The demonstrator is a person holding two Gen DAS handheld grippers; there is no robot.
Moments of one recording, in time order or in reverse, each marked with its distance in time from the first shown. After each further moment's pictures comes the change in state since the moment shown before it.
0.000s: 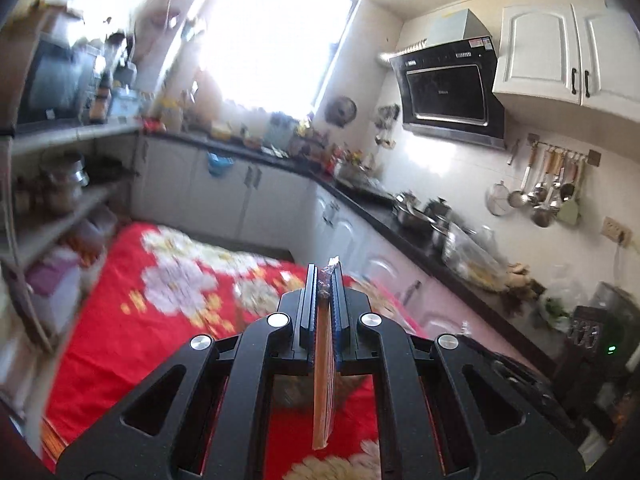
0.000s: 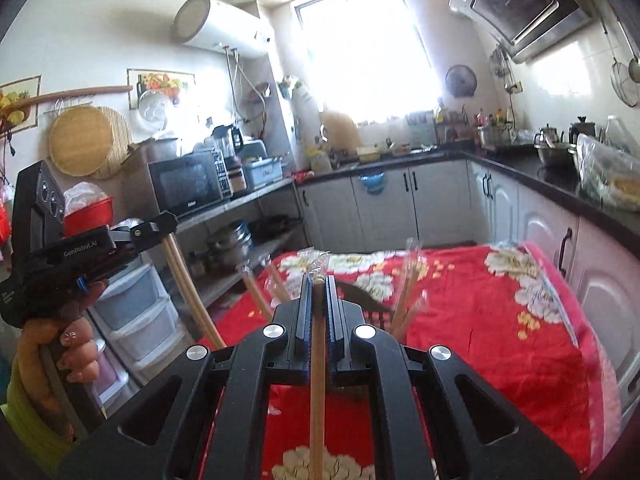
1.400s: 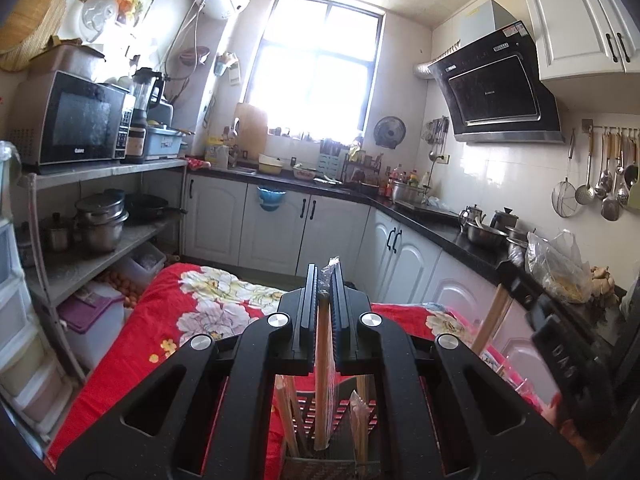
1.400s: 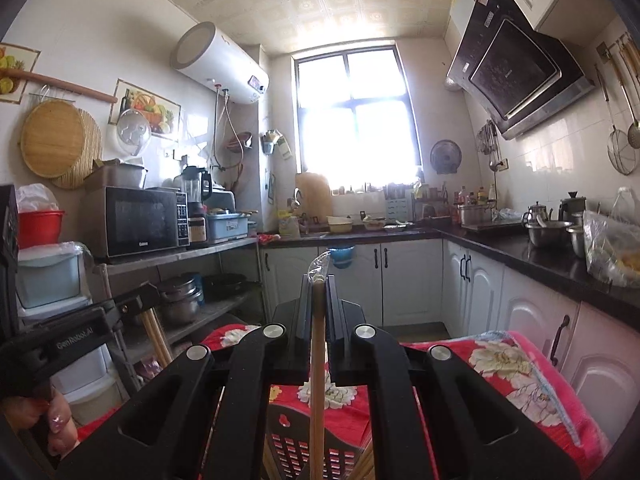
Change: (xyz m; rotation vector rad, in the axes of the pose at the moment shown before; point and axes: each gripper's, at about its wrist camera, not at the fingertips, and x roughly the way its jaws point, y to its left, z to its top) left arm 0.091 0.019 -0.011 0.060 -0.091 0.207; right arm 0.109 -0.018 0.022 -0.140 -0.247 -0.135
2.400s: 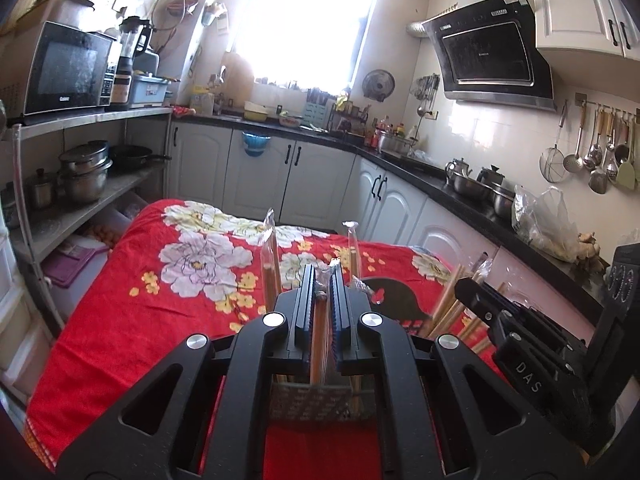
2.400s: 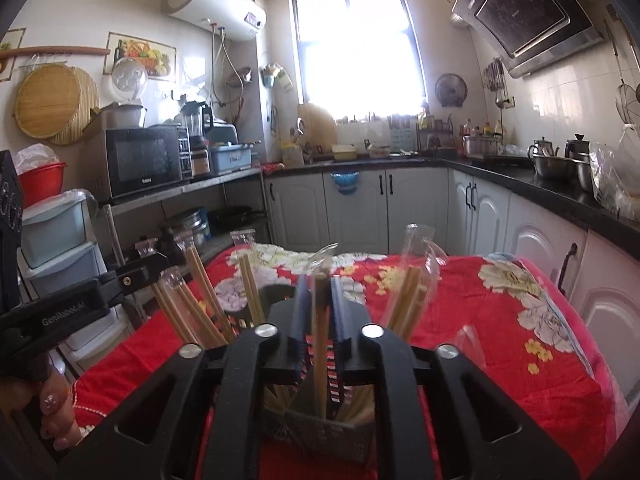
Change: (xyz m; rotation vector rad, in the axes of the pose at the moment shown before) left arm 0.002 0.009 -0.050 -0.021 0.186 -0.070; right arm -0.005 0.007 -0.056 0.024 0.263 0.017
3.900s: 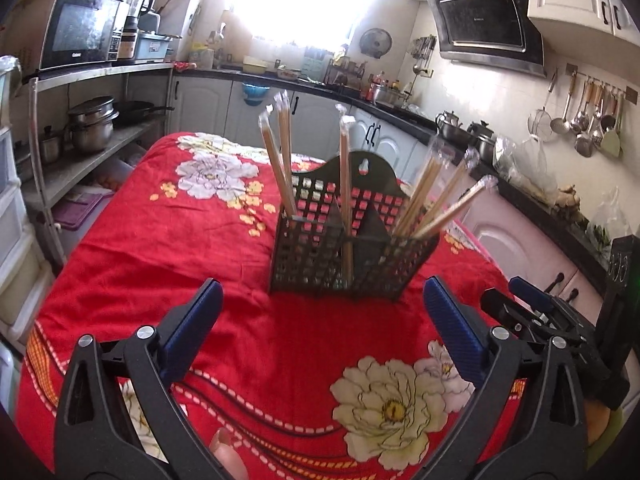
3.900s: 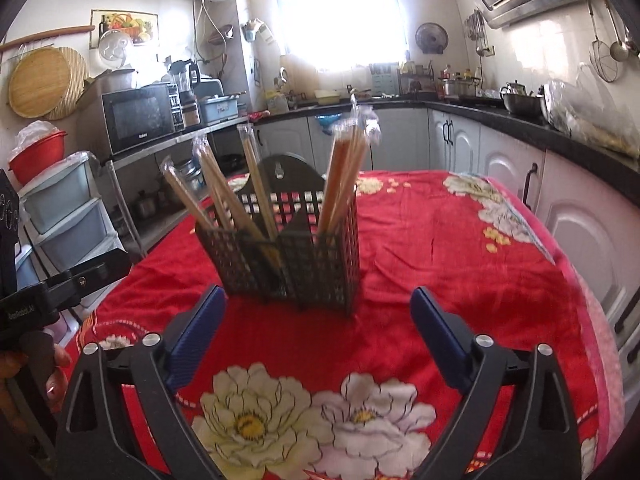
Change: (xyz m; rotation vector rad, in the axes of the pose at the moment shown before) left arm -0.072 0.003 -0.083 -0.011 0.164 -0.018; right arm -0.095 -0.002 -0.075 0.060 0.201 -0.037
